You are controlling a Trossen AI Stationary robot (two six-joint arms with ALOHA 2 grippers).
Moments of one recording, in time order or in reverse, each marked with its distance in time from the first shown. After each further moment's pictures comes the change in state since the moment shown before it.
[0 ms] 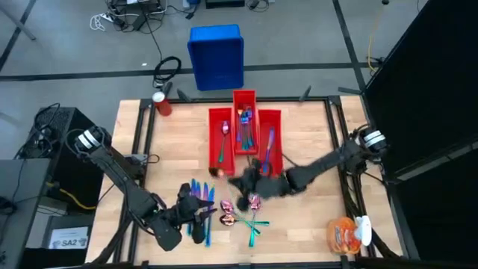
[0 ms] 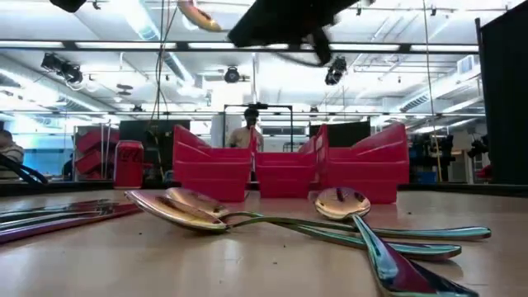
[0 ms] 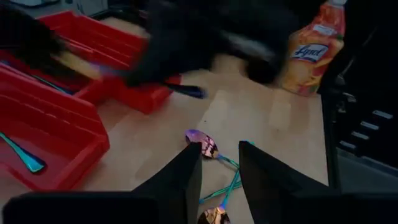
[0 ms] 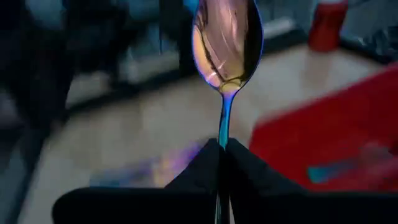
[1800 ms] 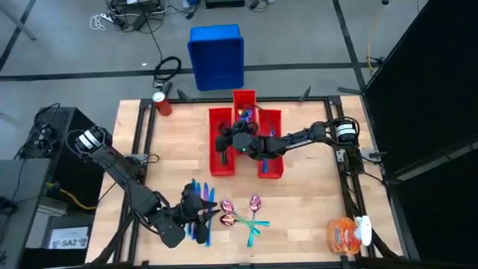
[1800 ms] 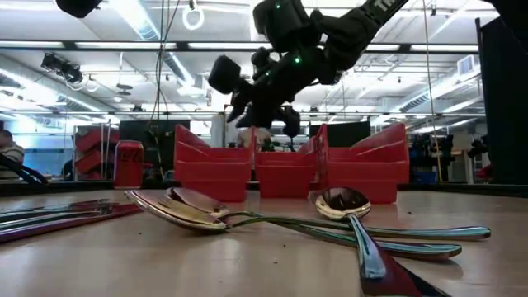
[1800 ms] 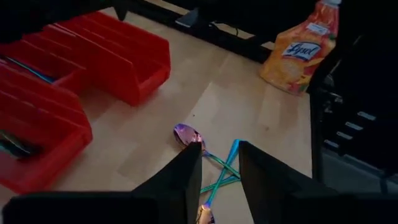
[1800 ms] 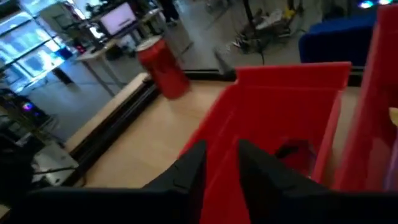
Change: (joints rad) left arm 0.036 0.006 0.000 0.052 0.082 -0.016; right arm -0.385 0.245 0.123 0.060 0.117 0.307
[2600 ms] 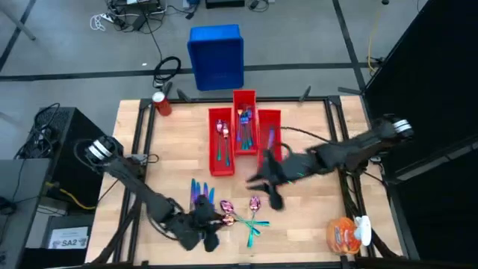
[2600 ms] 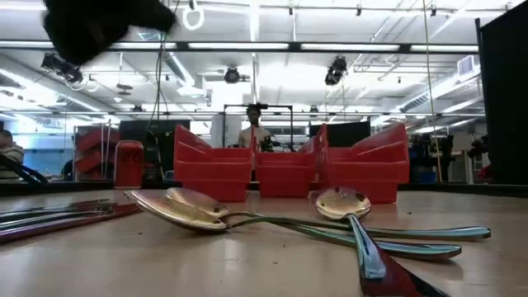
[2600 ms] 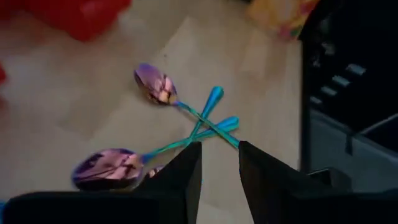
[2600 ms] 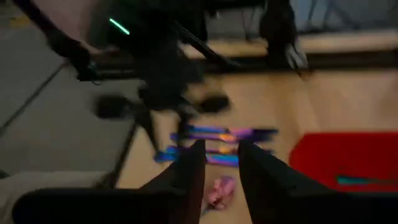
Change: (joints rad) left arm 0.073 0.197 0.013 0.131 0.266 -0.047; right arm 0.439 -0.595 0.000 -0.617 -0.469 -0.525
